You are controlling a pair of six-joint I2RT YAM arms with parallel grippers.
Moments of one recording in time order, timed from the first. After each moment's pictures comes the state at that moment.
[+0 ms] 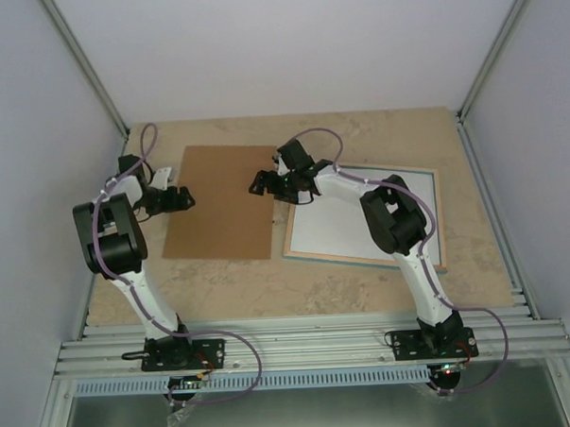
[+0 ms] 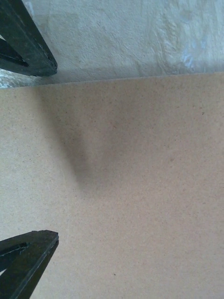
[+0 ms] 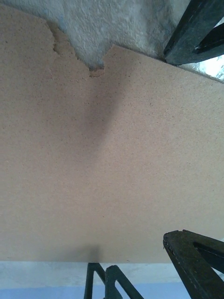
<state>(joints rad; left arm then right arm) 0.28 1.97 1.30 -0.59 0.45 0.27 0.65 2.34 1.79 -0.30 -0.42 0.74</state>
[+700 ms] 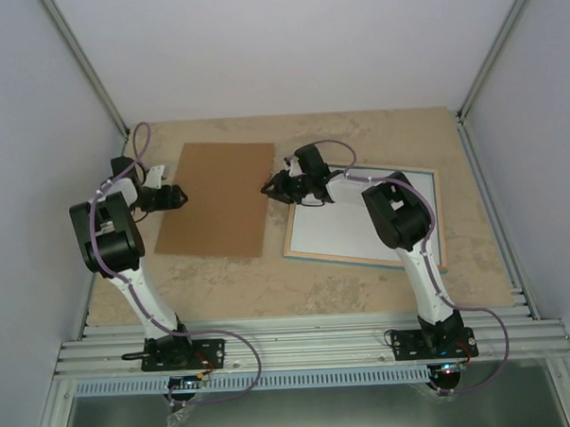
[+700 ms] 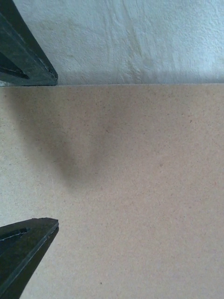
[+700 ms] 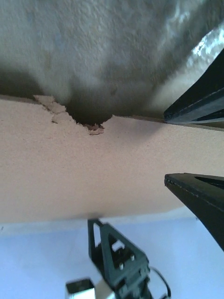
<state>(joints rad) 0.32 2.00 1.30 -0.50 0.51 0.29 0.59 2.35 1.62 0.03 -0.62 0.95</state>
